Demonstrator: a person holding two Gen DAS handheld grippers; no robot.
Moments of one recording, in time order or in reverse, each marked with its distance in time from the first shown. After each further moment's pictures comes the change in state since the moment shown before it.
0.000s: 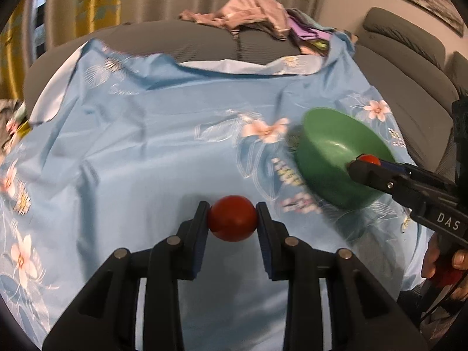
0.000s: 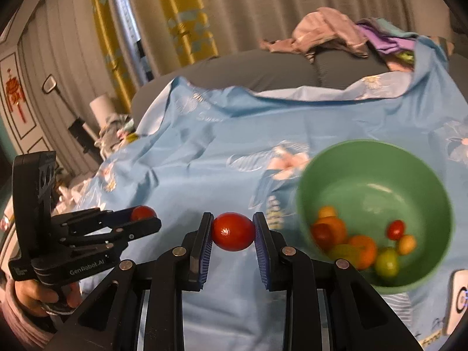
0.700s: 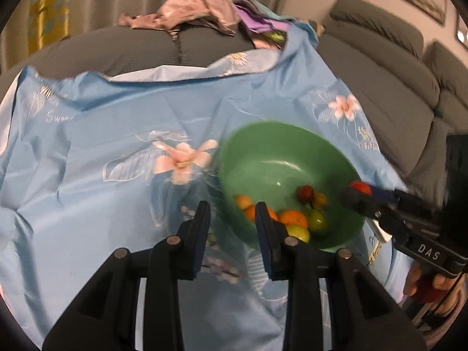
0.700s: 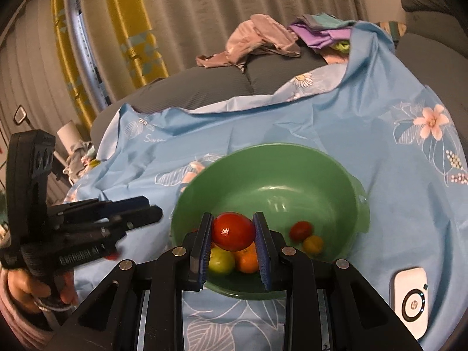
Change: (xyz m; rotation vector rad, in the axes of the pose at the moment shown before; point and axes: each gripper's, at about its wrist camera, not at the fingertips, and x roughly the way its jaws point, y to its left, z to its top) left arm 0.052 -0.061 0.055 0.033 0.028 -0.139; right arm -0.033 -0.097 -0.002 0.118 -0.038 -0.098
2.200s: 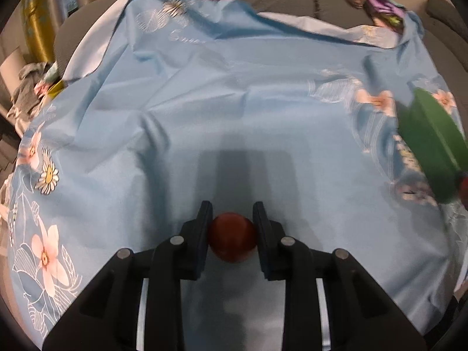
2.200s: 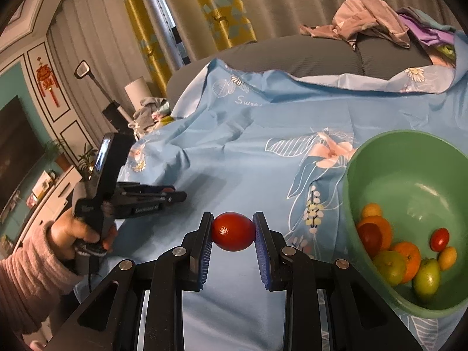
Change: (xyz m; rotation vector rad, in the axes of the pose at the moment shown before) left arm -0.026 0.154 -0.073 -0.128 0.155 0.357; right arm 0.054 0.109 -0.021 -0.192 0.101 0.316
